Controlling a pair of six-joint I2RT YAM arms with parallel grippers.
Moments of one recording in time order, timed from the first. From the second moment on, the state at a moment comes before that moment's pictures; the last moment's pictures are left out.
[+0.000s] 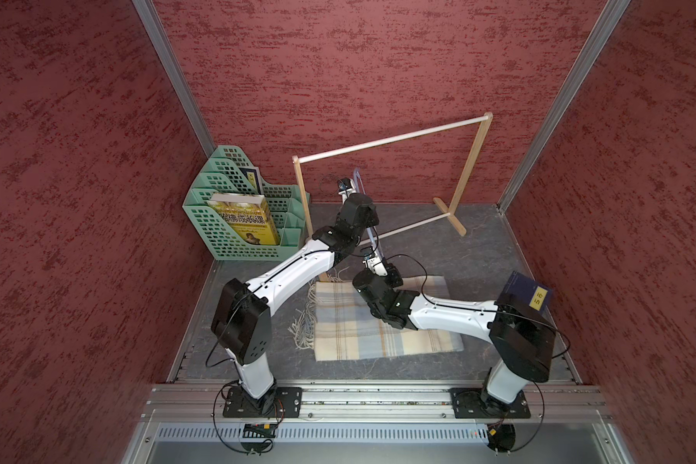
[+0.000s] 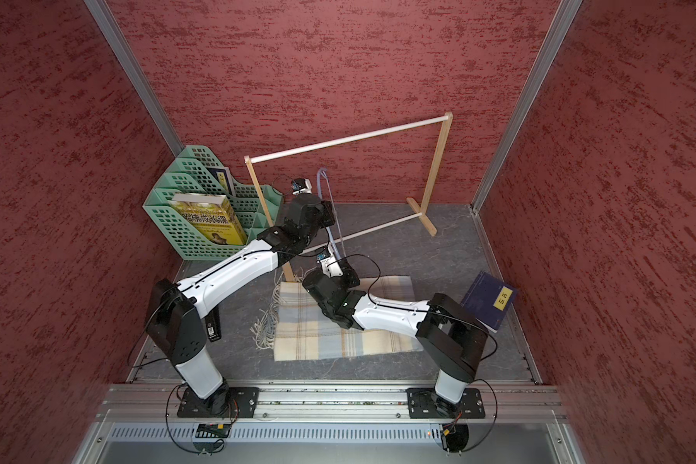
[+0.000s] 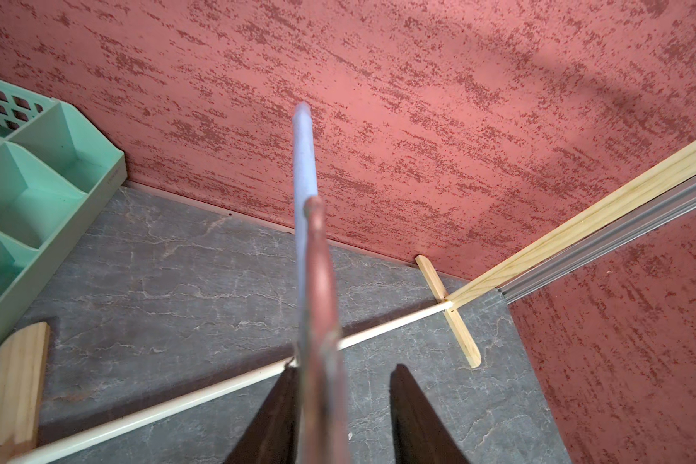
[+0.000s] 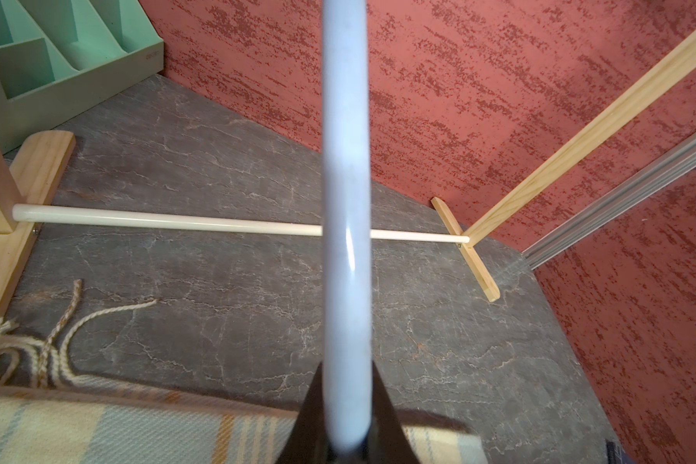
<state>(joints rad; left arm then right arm) -0.64 1.74 1.53 -0.16 -0.40 -0.65 1.01 1.72 1.05 0.06 1.01 0.10</state>
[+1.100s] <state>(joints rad) -0.63 1.75 1.53 -0.20 -0.42 -0.68 1.01 1.71 1.06 0.01 1.01 0.15</state>
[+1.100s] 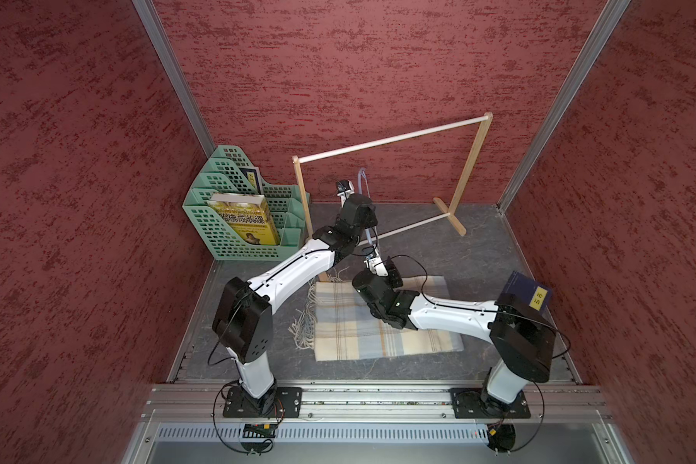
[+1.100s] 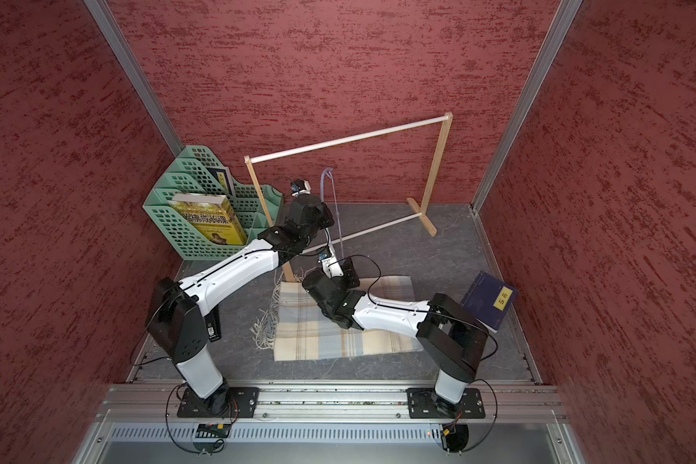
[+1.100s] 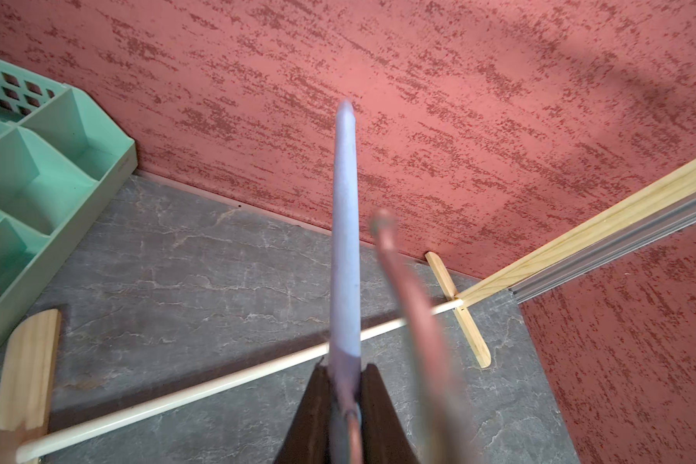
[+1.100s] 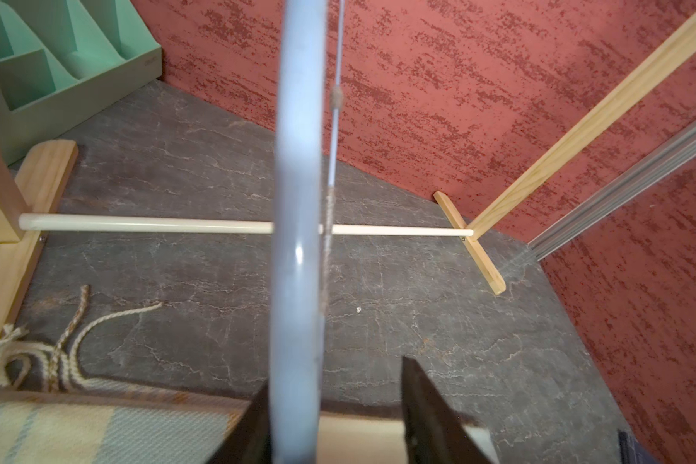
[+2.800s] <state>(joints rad) -1.17 1.46 0.90 -0.26 -0.72 -1.14 0.56 0.91 0.54 -0.54 0.18 0.72</state>
